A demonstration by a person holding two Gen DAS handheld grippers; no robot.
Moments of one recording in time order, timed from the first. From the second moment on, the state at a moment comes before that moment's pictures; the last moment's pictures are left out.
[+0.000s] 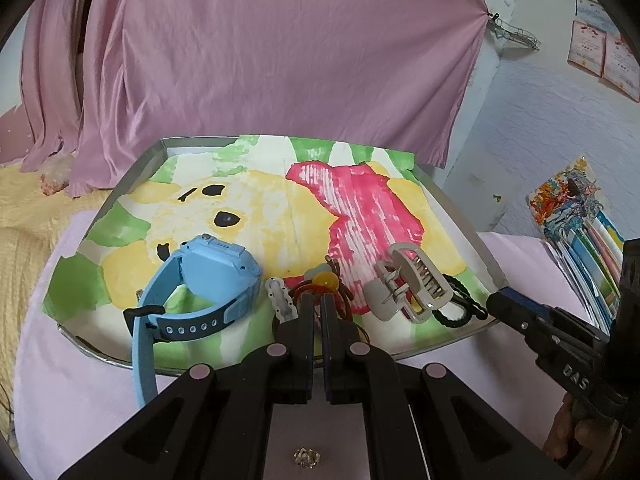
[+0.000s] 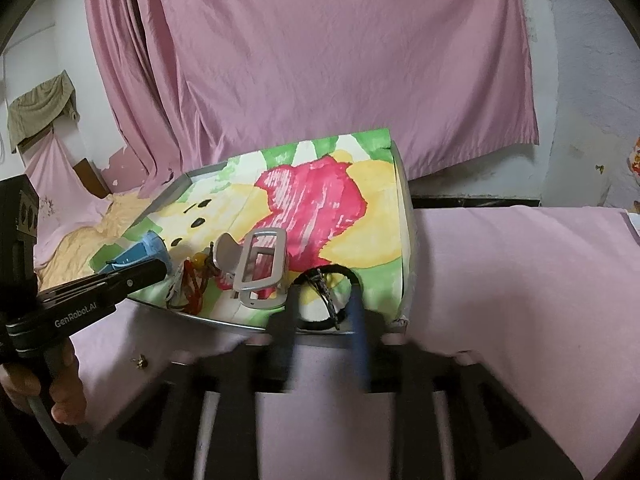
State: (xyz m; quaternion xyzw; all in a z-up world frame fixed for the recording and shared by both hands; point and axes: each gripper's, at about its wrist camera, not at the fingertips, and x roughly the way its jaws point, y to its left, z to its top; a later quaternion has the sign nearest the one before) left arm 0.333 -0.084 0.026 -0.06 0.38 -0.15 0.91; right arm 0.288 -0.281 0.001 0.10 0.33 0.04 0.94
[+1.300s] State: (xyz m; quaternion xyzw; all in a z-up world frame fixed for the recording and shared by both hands) left arm 0.188 -0.002 0.053 -0.08 0.19 -0.08 0.97; right arm 0.153 -0.244 0.040 0.07 0.15 0.06 0.99
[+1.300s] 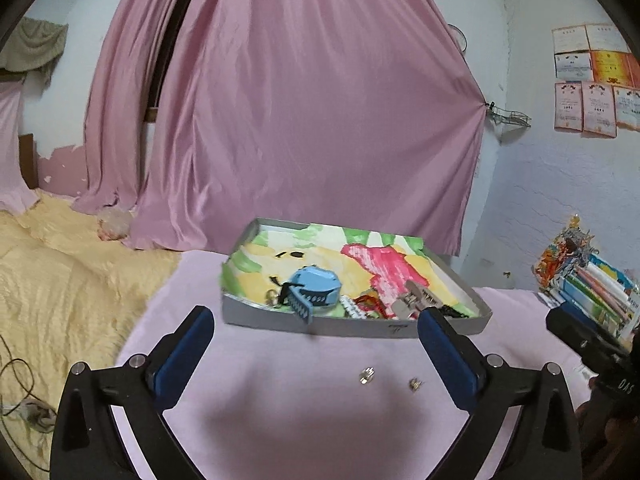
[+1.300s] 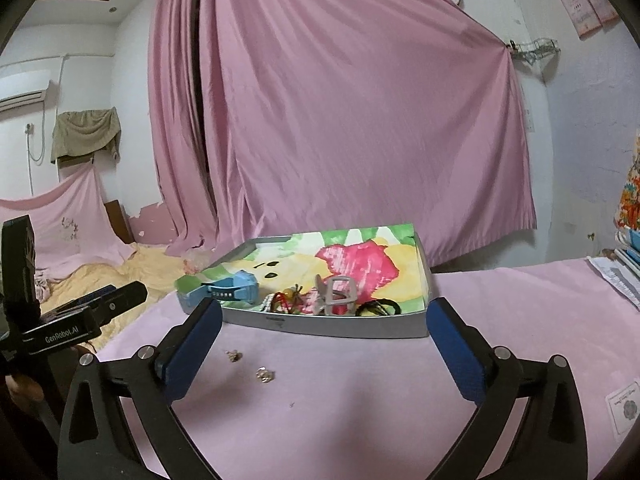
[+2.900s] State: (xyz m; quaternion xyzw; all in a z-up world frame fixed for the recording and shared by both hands) left arm 0.248 -0.025 0.007 0.02 0.38 -0.17 0.91; right arm 0.234 -0.186 -0.003 -0.06 0.39 0.17 0.90
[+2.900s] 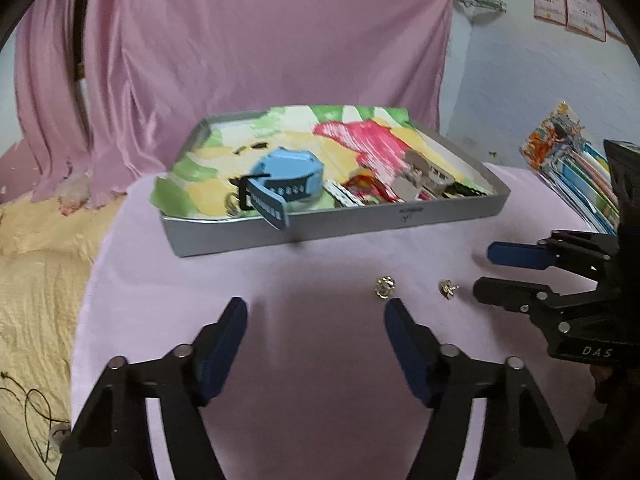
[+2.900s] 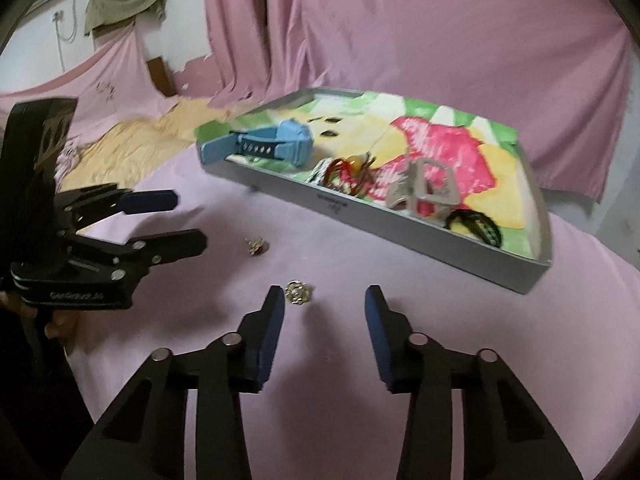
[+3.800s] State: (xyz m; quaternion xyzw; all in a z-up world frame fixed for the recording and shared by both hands) left arm 0.272 -0.056 0.000 0.03 0.42 -0.21 0.88; right arm 0.261 -0.187 -0.014 -0.06 0.42 0.20 0.89
